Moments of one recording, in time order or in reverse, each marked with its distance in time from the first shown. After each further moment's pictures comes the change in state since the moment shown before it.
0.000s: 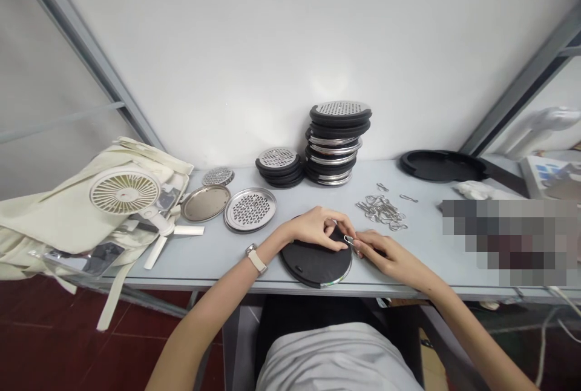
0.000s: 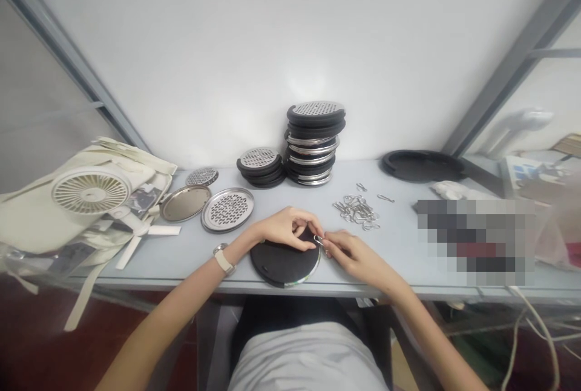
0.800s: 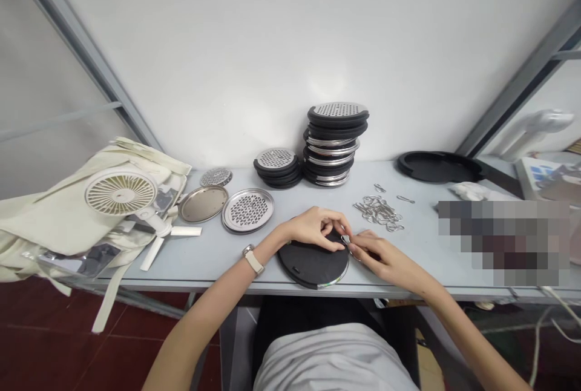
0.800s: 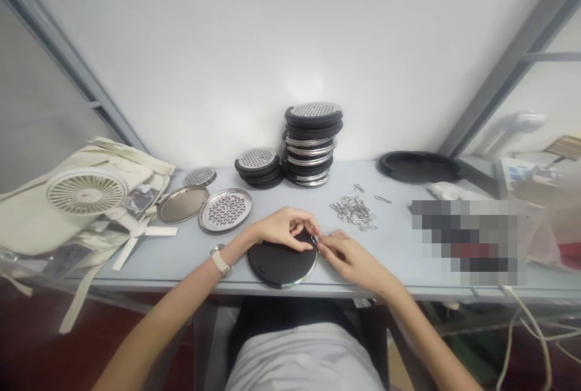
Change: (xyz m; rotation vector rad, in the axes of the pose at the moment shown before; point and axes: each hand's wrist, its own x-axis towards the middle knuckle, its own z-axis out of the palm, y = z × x) left_hand 0.000 0.001 0.000 -0.019 0.010 -0.008; right_hand 0.000 0.000 0.000 -0.060 -0.018 -0.067
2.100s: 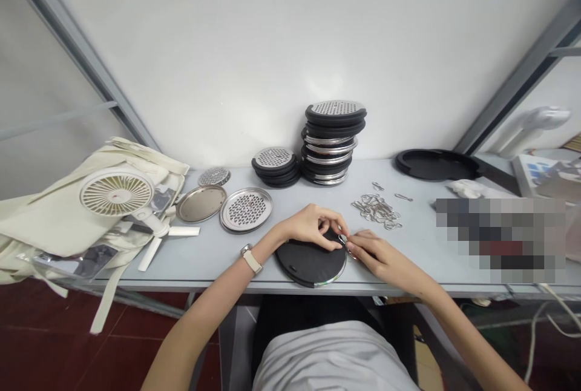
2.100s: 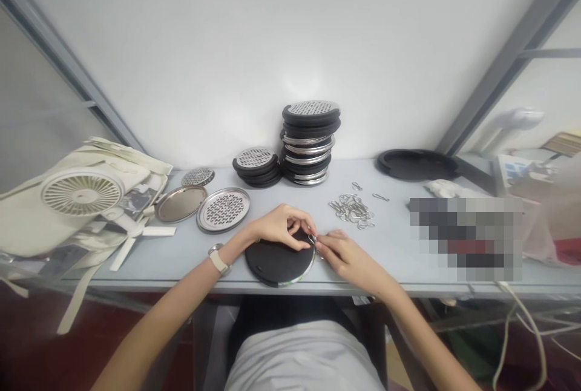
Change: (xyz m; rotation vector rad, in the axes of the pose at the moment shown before) left_hand 0.000 0.000 -0.001 0.049 0.025 0.032; right_hand -0.001 -0.005 0.000 -0.030 -0.002 0.039
